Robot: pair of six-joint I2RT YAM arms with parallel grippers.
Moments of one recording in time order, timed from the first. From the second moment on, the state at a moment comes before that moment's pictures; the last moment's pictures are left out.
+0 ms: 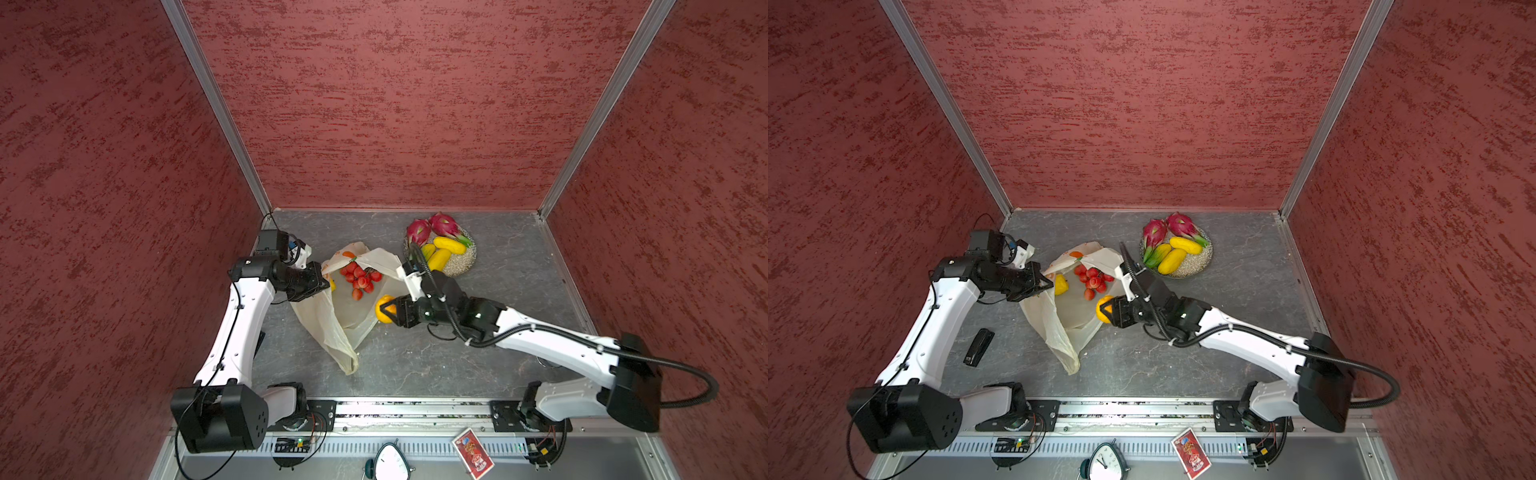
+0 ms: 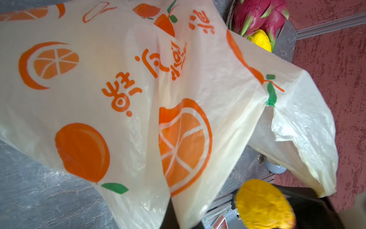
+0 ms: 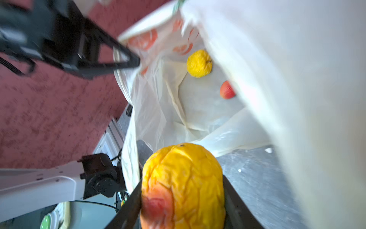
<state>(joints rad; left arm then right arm) 0.06 1.23 1.19 -1.11 0.53 -0.32 0.91 1.28 0.98 -0.21 -0.14 0.66</state>
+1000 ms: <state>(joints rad) 0.06 1.16 1.16 -1.11 0.58 -0.32 0.15 1.89 1.30 -0.34 -0.29 0.54</state>
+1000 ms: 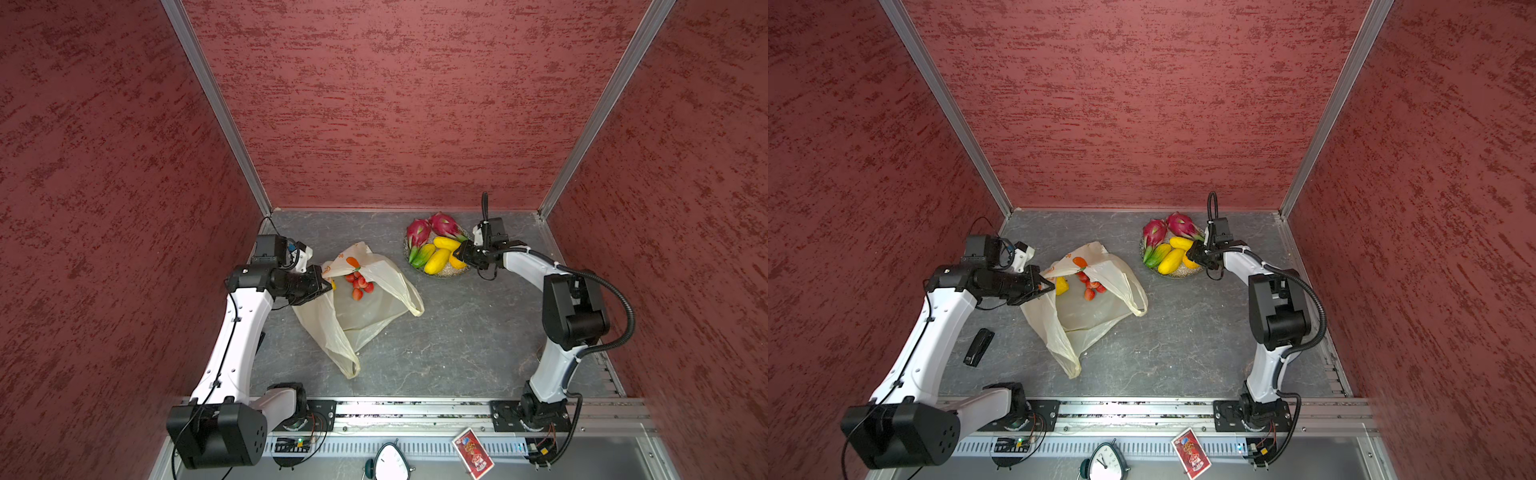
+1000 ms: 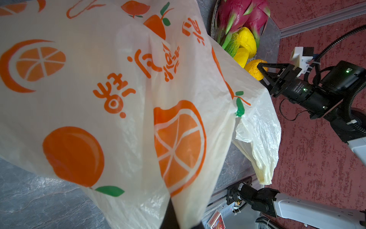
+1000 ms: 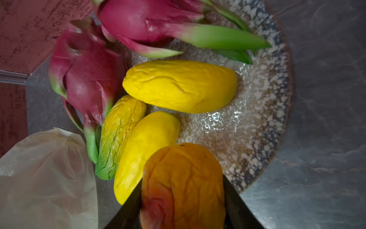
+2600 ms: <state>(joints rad) 0.04 1.16 1.22 -1.17 0.57 -0.31 1.14 1.55 1.14 -0.28 -0.07 0.25</state>
